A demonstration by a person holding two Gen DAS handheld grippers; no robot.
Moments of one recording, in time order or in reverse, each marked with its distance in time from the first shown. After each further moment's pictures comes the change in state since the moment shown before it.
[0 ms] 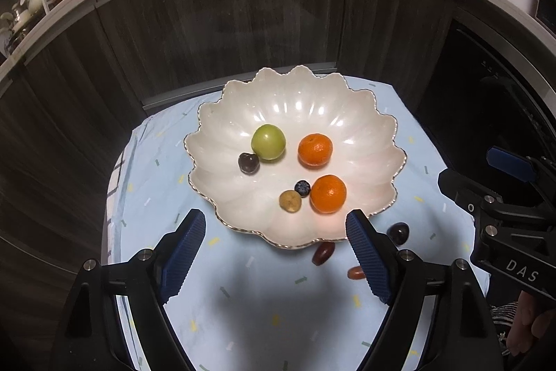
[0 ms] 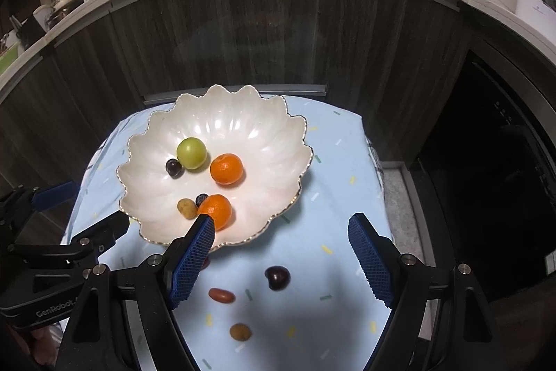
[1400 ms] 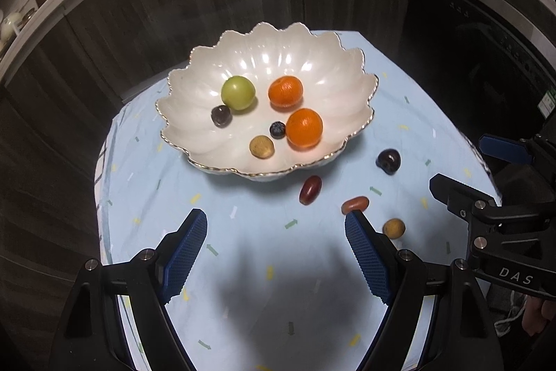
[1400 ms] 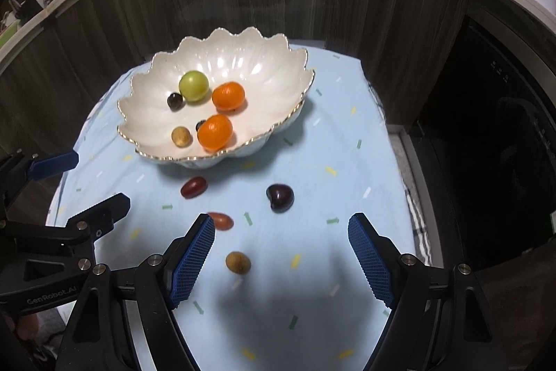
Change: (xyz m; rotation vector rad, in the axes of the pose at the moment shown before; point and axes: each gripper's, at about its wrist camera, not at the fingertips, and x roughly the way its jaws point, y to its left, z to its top) left arm 0.007 -0.020 -0.061 0.177 0.066 -0.031; right arm 0.001 0.003 -0.076 -0.003 0.105 -0.003
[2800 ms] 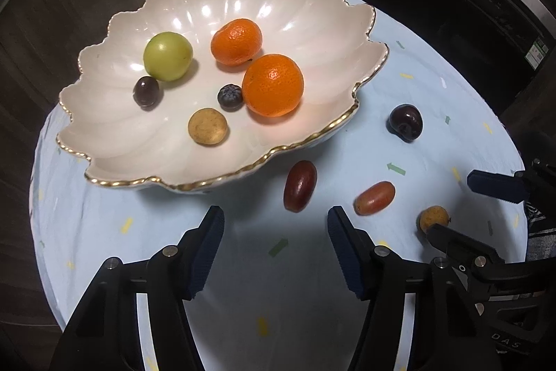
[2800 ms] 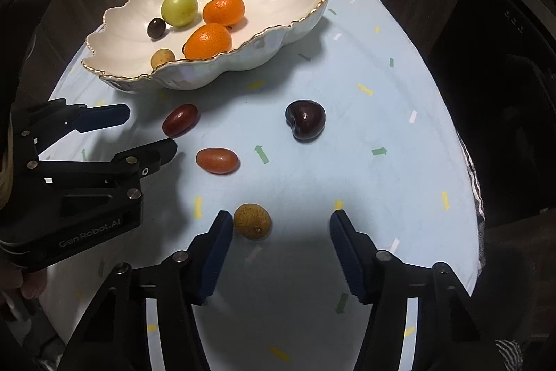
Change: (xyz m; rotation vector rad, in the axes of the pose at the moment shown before) left arm 0.097 -0.002 -0.001 0.148 0.077 -0.175; right arm 0.068 0.025 -0.037 0.059 0.191 -0.026
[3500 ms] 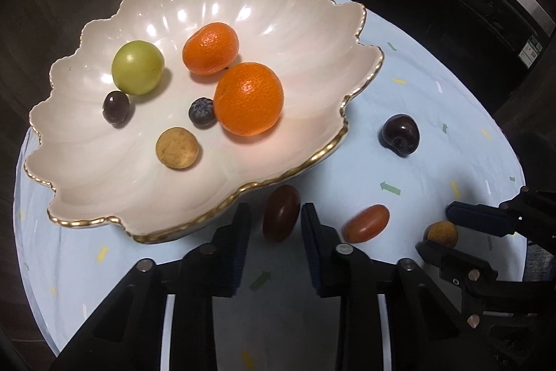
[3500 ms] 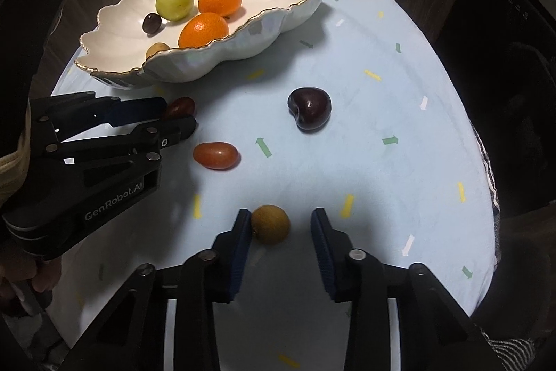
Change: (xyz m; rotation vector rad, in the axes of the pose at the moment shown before) left arm 0.020 -0.008 0.017 0.030 -0.009 -0.056; right arm 0.013 -0.002 -0.001 0.027 0.024 0.034
